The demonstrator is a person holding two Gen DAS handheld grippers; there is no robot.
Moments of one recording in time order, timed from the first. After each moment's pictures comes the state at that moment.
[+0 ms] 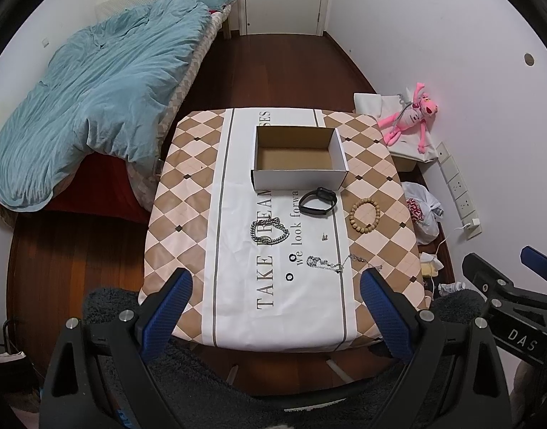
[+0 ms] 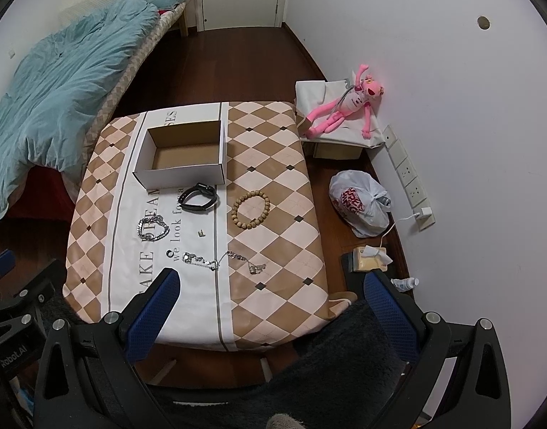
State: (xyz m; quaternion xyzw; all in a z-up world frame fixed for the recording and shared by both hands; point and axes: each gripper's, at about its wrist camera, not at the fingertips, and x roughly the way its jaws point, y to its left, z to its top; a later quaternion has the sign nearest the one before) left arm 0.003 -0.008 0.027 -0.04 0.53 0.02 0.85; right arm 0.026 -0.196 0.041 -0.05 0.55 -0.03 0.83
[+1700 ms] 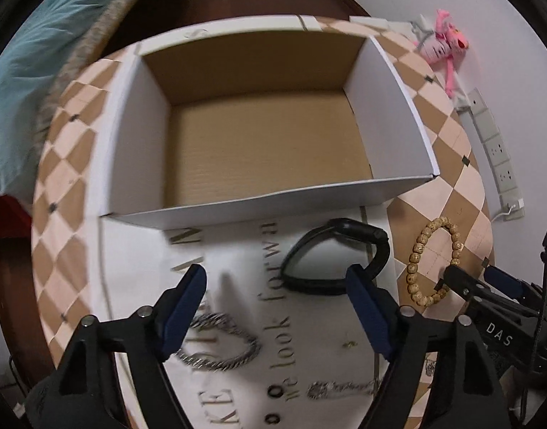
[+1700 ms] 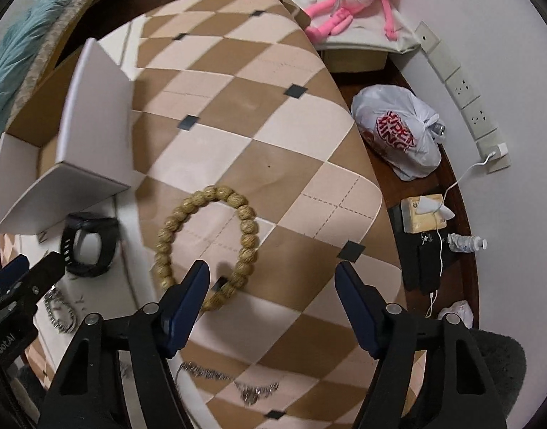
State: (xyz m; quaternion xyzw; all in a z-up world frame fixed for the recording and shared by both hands) left arm 0.200 -0.042 -0.199 0.00 0.64 -0.03 0.77; right arm 0.209 -0.245 -0.247 0.06 0.67 -0.06 0.74
